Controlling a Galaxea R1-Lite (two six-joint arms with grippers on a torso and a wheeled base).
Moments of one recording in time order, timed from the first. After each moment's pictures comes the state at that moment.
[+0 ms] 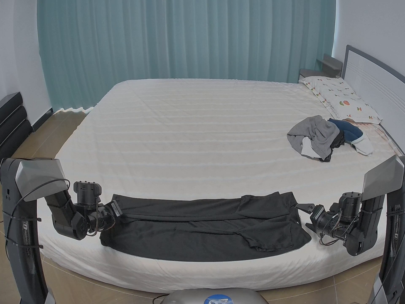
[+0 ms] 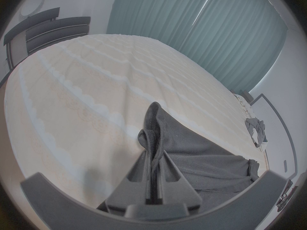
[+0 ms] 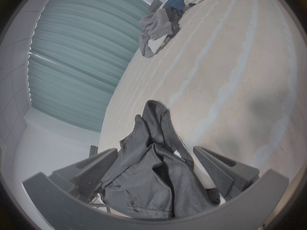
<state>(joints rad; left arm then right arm) -0.02 2.36 -0.70 -0.98 -0.04 -0.53 0.02 2.41 -0.36 -1.55 0.31 0.93</state>
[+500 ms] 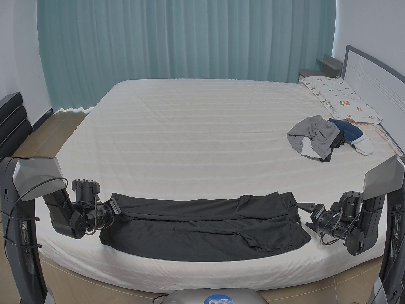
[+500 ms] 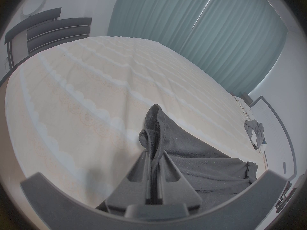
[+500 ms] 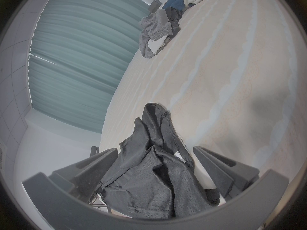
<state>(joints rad) -0.01 2.35 -0.70 -0.98 -0.05 -0.54 0.02 2.41 -0.36 -1.55 0.32 0.93</state>
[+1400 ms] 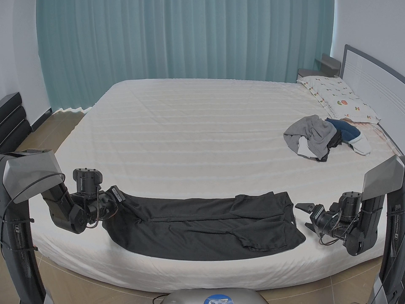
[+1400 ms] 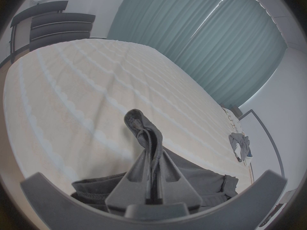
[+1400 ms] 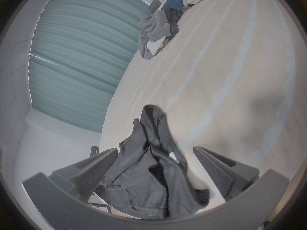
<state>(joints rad) -0.07 2.25 -0.73 -0.94 -0.04 -0.68 0.02 2.41 -0.36 -1.55 0.32 0.93</state>
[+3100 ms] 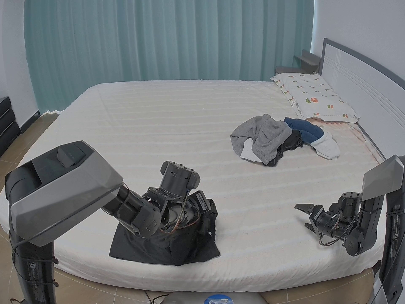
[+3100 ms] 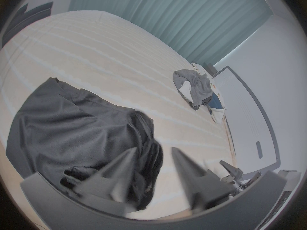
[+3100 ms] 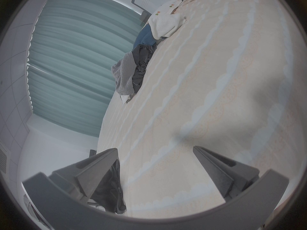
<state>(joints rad) -0.62 2.25 -1.11 -0.44 0.07 -0.90 0.03 2.41 -0.36 -1.55 0.31 0.92</state>
